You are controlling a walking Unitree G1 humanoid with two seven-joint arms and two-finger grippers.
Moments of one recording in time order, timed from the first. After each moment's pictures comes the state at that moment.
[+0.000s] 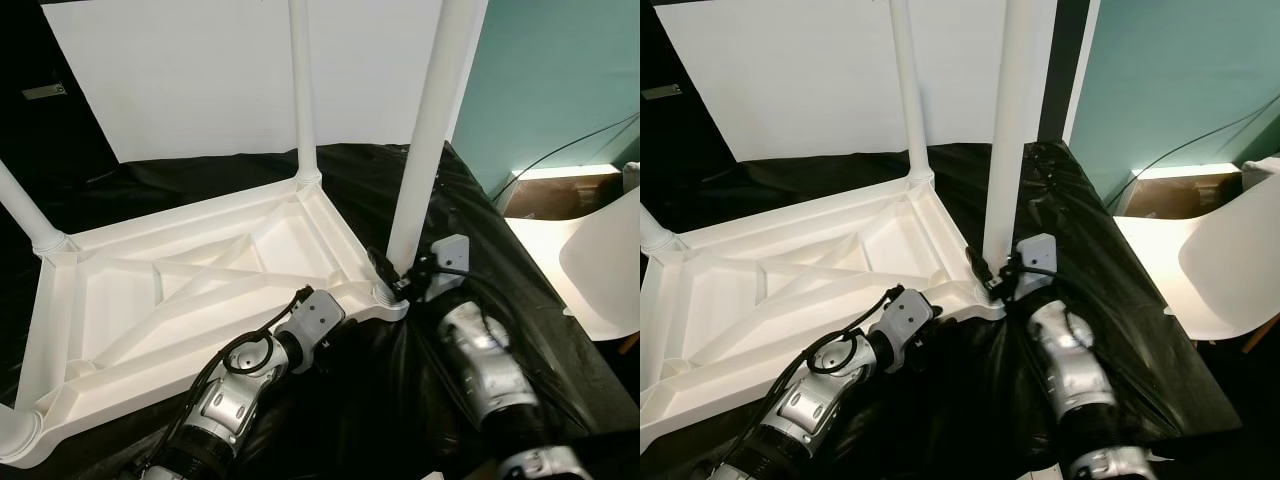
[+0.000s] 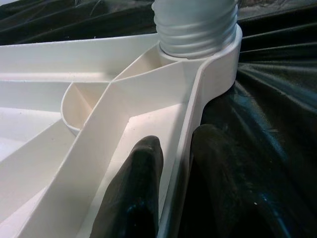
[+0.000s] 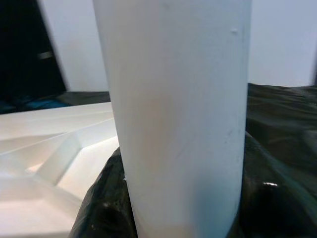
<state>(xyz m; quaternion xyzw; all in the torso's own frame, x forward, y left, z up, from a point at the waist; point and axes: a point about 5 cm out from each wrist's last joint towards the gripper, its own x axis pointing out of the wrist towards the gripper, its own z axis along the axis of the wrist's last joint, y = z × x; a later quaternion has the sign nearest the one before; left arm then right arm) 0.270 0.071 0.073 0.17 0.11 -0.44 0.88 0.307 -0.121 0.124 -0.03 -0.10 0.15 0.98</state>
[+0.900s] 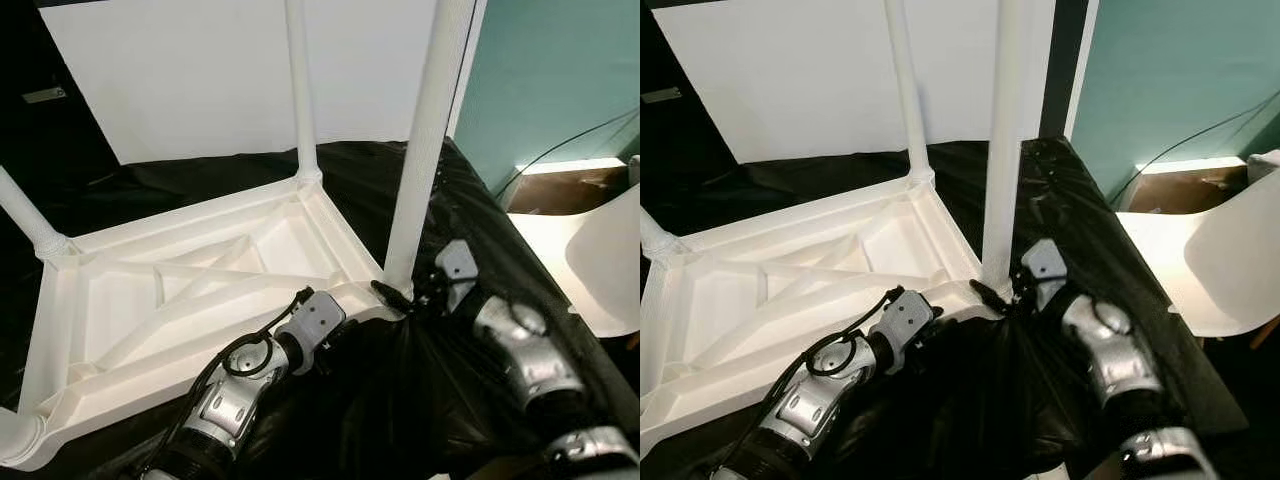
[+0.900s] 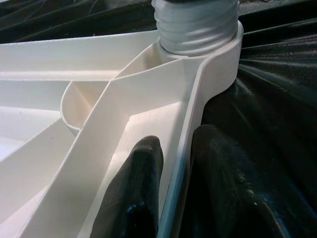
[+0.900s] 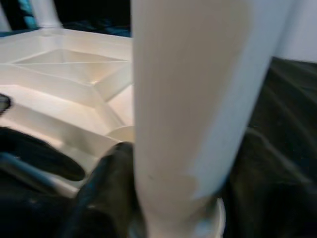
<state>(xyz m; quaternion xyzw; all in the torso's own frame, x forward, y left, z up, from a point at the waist) 0.266 0.068 0.073 0.17 0.11 -0.44 0.87 0.309 -0.159 0.127 -0.15 -0.03 0.39 0.91</state>
